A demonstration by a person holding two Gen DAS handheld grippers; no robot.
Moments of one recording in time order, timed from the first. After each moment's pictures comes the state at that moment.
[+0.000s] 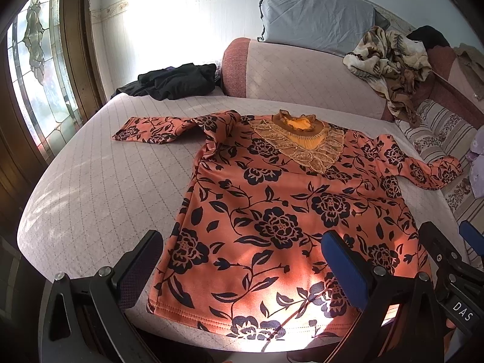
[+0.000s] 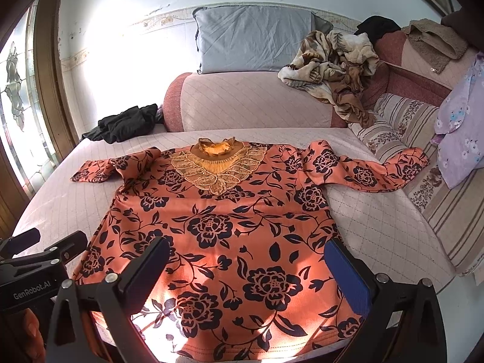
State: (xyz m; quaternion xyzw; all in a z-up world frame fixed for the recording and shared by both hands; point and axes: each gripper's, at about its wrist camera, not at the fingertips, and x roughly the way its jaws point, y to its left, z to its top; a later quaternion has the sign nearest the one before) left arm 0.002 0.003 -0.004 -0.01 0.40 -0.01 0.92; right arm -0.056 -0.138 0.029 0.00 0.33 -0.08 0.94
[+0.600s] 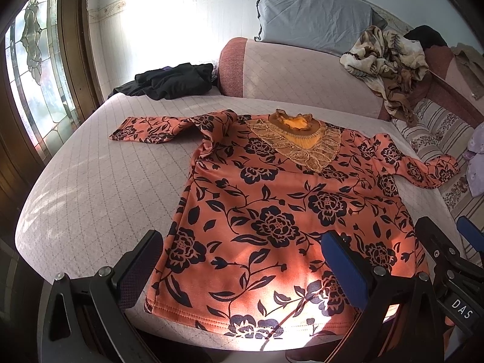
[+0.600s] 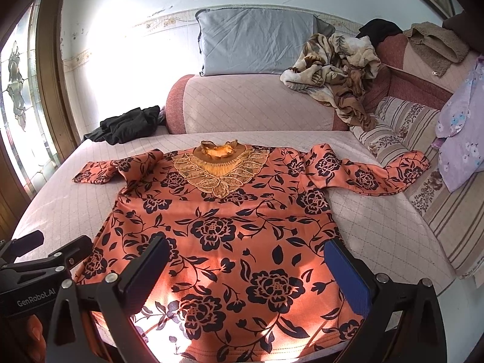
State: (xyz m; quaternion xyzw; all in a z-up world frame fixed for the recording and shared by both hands) left arm 0.001 0.006 -0.003 -0.01 0.40 -0.02 0.92; right arm -0.054 -0.135 0.033 -0.01 0.33 -0.08 0.94
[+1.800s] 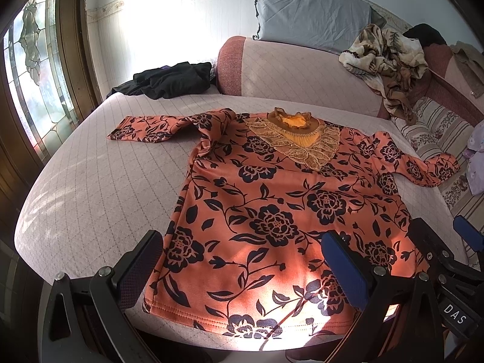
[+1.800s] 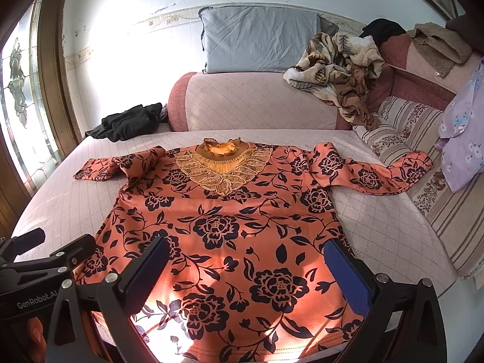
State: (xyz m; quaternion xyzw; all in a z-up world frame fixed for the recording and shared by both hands) left arm 0.004 0.005 -0.002 -0.01 0.40 -0.02 0.92; right arm -0.052 -0.130 0.028 -0.01 0.33 -0.08 0.94
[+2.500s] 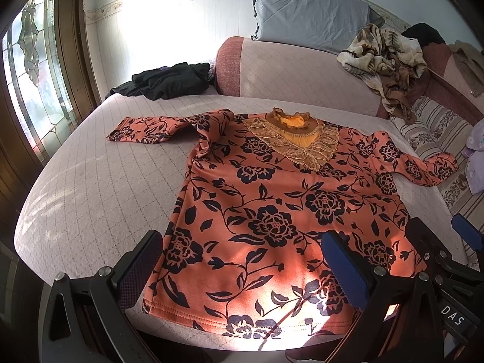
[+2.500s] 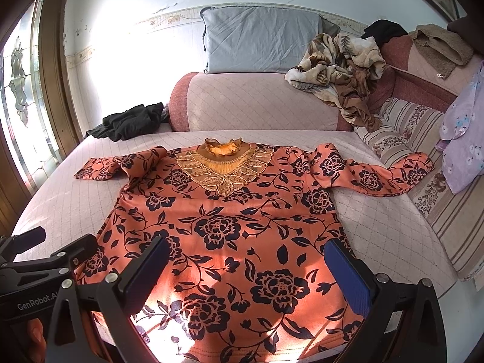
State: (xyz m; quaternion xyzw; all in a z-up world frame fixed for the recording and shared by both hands) left arm 0.004 0.004 -0.003 -0.01 0.40 -0.02 0.92; right arm -0.051 -0.129 0.029 -0.01 0.33 -0.07 0.94
